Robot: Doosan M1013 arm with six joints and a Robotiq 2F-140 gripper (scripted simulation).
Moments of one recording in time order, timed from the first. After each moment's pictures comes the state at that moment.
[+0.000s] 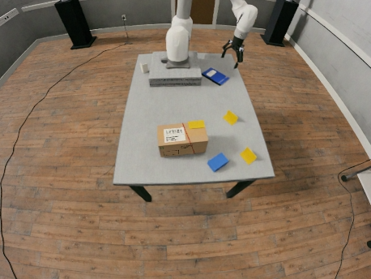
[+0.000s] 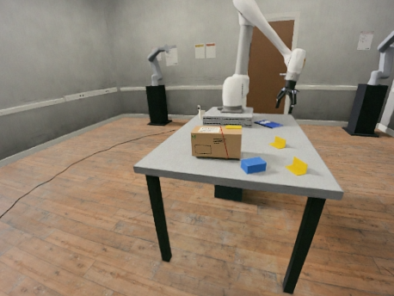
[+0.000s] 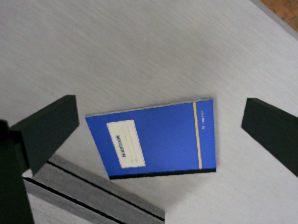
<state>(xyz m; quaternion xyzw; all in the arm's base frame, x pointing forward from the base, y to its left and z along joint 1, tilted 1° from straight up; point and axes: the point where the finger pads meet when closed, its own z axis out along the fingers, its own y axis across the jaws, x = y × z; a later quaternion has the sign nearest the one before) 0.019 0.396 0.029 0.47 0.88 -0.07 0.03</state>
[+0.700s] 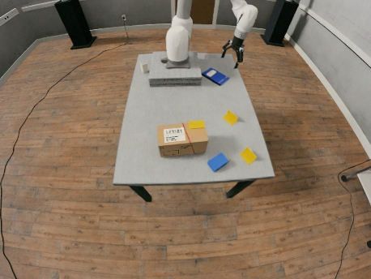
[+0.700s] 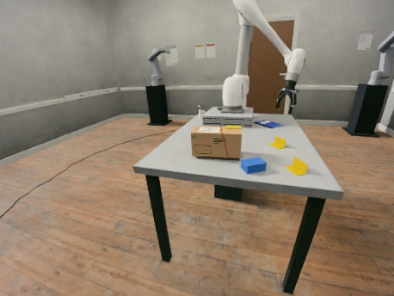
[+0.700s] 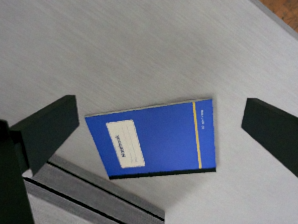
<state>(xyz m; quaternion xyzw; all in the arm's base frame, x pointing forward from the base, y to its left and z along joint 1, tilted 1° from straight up) 0.020 0.396 0.029 0.47 0.88 -0.07 0.03</state>
